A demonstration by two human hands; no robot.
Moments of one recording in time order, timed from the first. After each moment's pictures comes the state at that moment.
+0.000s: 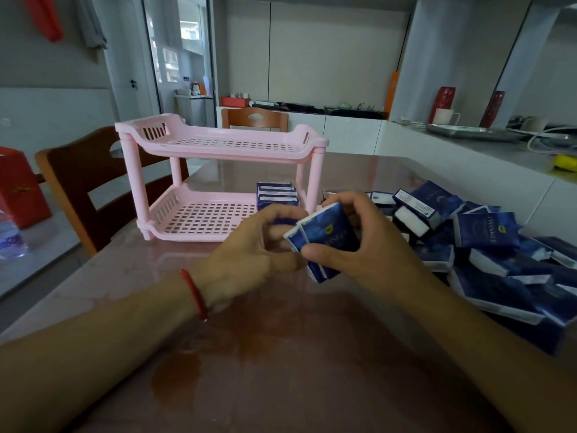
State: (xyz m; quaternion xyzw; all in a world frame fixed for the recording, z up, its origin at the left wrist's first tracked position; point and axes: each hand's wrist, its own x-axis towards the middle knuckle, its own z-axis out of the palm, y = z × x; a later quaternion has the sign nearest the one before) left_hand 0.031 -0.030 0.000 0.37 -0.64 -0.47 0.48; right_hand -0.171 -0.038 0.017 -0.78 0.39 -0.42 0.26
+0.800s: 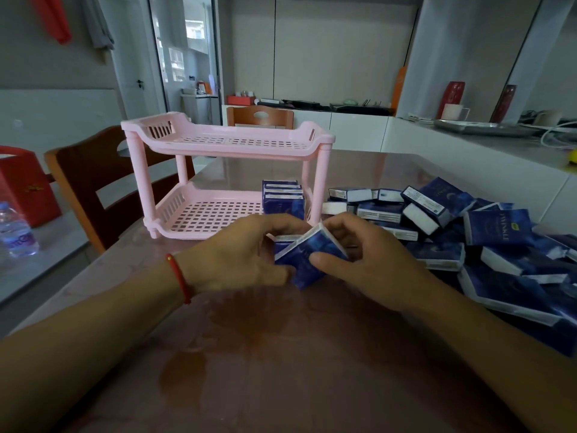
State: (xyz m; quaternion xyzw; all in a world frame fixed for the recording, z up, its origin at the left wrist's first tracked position) left_hand 0.056 -0.028 0.018 0.42 -0.82 -0.23 0.31; right_hand -0.172 -0.045 0.005 -0.81 0.41 -0.33 0.23
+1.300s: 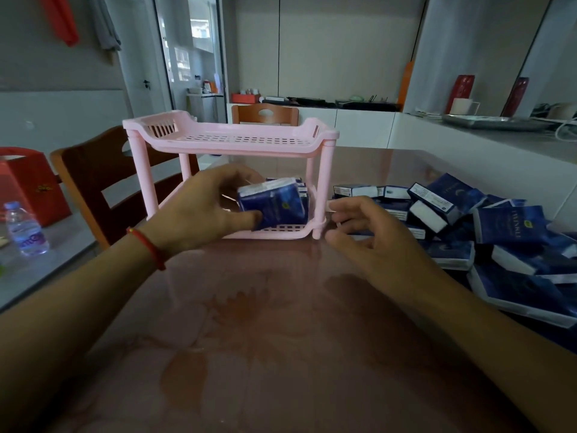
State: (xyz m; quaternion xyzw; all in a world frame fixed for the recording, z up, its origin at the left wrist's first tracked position) left_hand 0.105 -0.051 0.038 0.51 -0.75 -0.15 0.39; right_hand -0.171 -0.052 0.004 -0.77 0.41 -0.42 0.24
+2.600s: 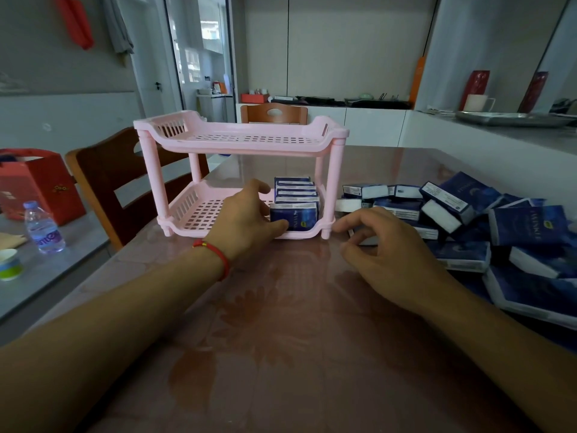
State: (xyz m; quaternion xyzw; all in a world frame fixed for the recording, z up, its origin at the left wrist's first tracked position) left_hand 0.063 -0.075 0.008 0.65 -0.66 -0.08 0.37; right_hand -0.170 -0.057 -0.003 -0.81 0.43 -0.39 0.12
